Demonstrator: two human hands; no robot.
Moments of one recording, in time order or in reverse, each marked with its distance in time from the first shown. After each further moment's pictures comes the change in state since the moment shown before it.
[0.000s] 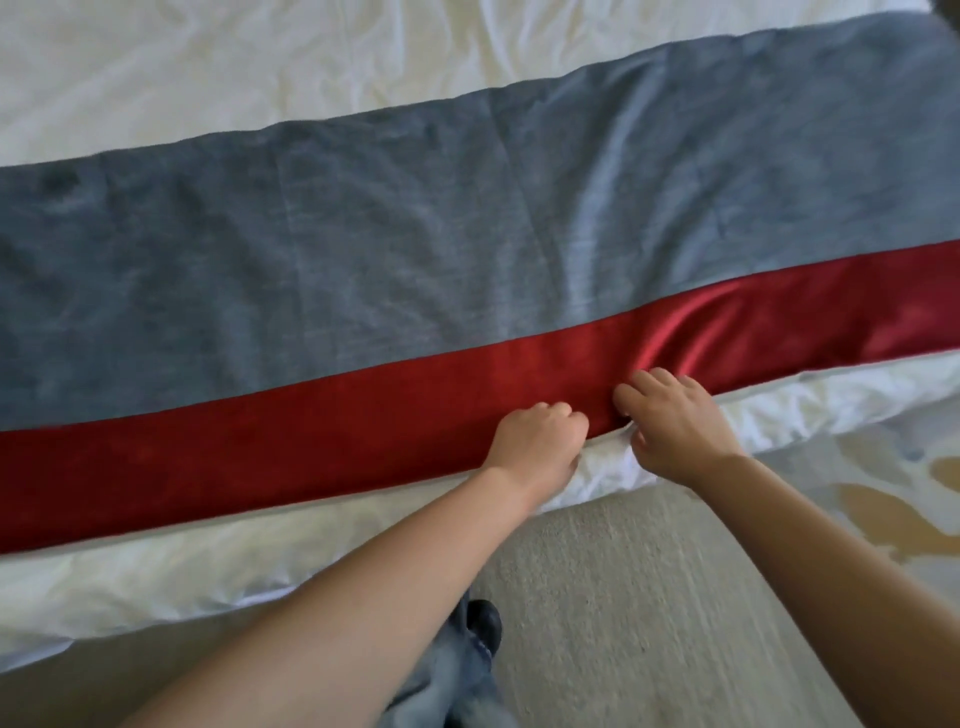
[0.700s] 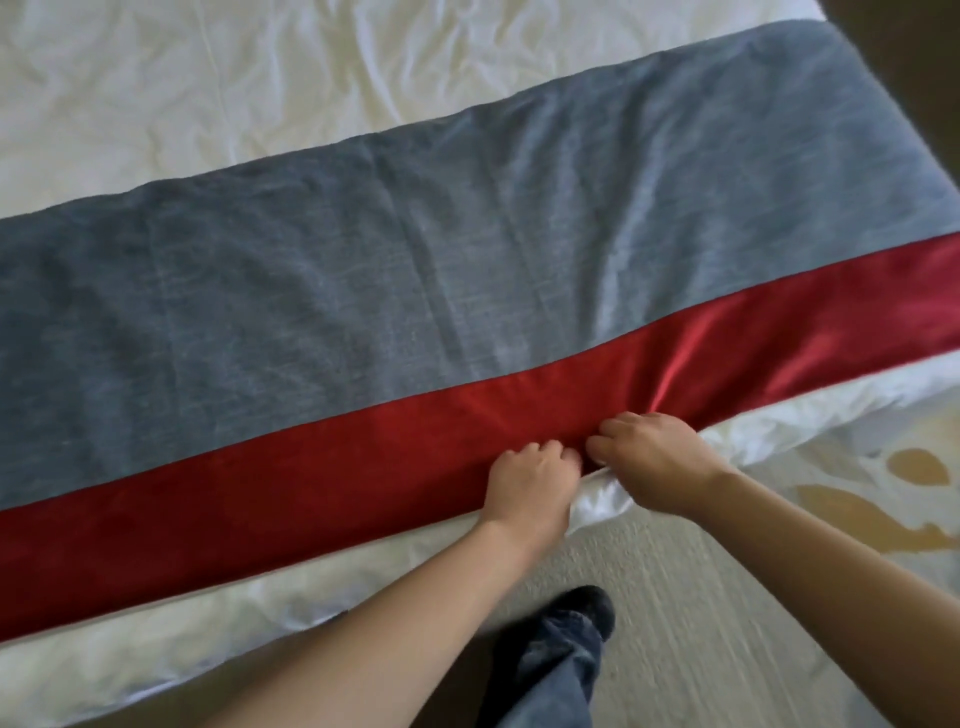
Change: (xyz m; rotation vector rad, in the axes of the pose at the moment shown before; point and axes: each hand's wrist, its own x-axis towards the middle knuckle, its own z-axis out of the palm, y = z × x) left_hand 0.072 0.083 0.024 0.027 -0.056 0.000; right_hand -0.017 0.102 -0.003 0.025 -0.238 -0.184
